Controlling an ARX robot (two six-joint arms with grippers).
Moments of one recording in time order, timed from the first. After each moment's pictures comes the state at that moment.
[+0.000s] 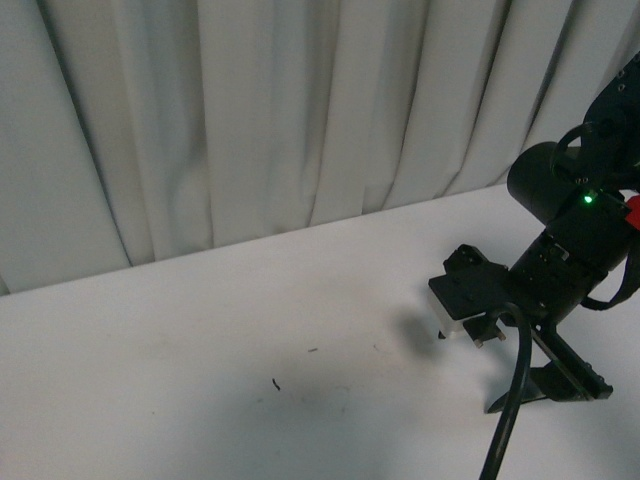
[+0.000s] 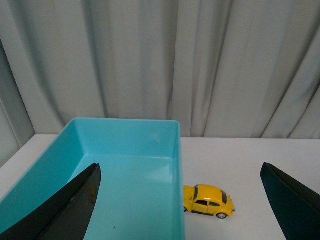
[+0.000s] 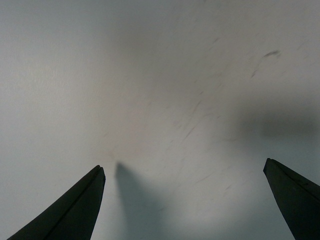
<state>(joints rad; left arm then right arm) 0.00 0.00 0.01 0.00 0.00 0.00 -0.31 2.04 1.04 -0.54 -0.43 -1.73</state>
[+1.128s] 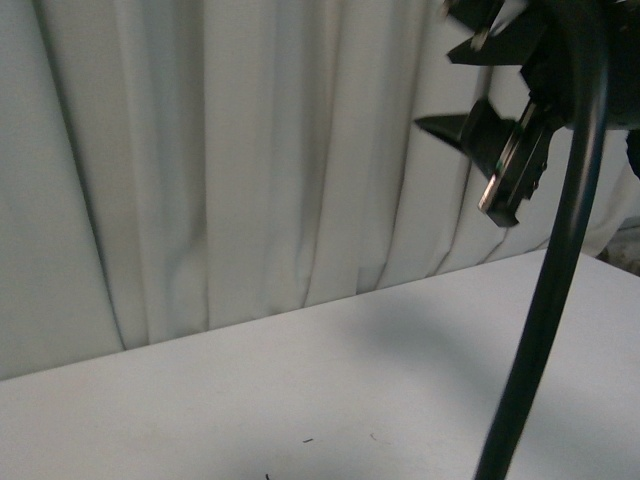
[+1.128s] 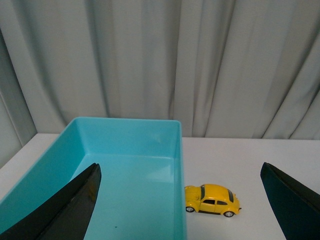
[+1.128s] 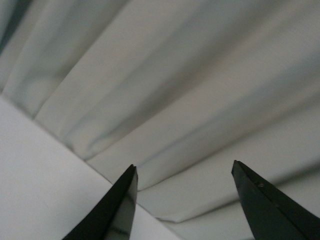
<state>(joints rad) 0.00 0.00 0.01 0.00 0.00 0.00 -0.10 1.09 0.59 0.42 -0.18 -0.81</state>
